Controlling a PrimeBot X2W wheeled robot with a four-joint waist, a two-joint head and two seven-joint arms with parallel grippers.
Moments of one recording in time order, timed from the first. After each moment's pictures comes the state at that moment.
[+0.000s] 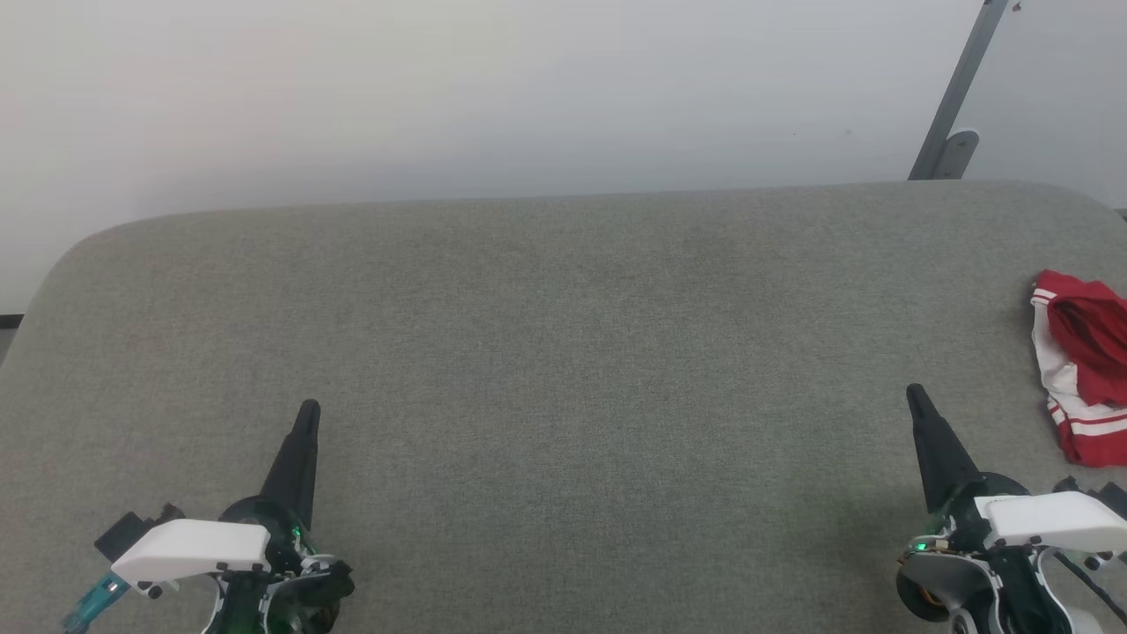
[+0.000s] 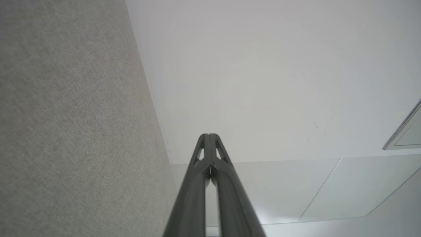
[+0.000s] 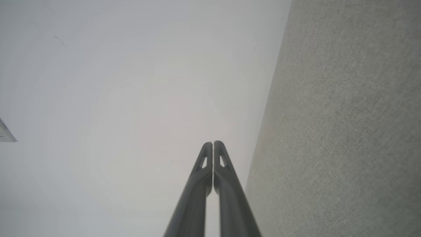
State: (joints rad) left arm -0.10 0.05 0.11 0.25 -1.61 -0.13 0.11; right arm -0.11 -0.05 -0.11 0.25 1.61 0.13 0.11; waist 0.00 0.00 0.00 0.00
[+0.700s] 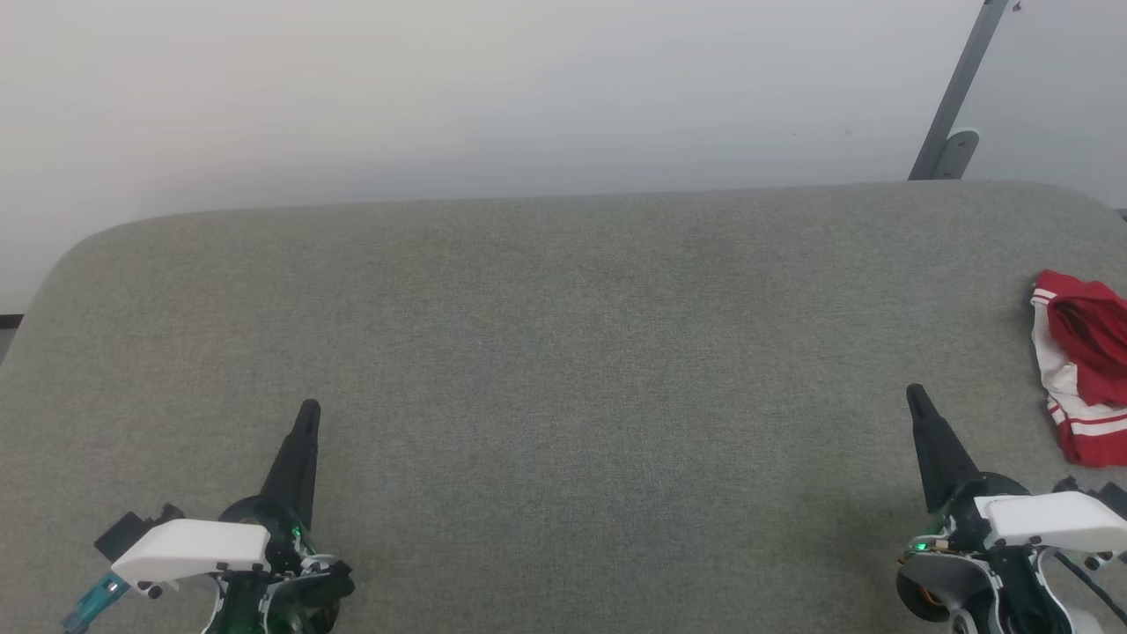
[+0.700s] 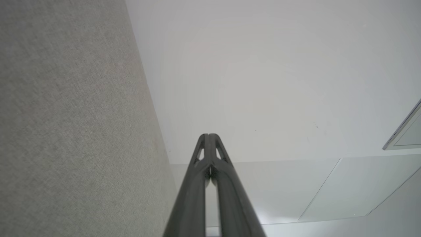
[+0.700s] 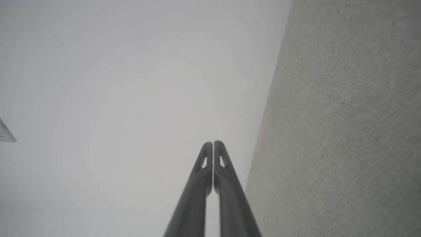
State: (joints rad) left arm -0.10 0.05 0.11 0.25 -1.61 -0.13 0.11; right arm -0.11 -0.05 -0.11 0.25 1.61 0.13 0.11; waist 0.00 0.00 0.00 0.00
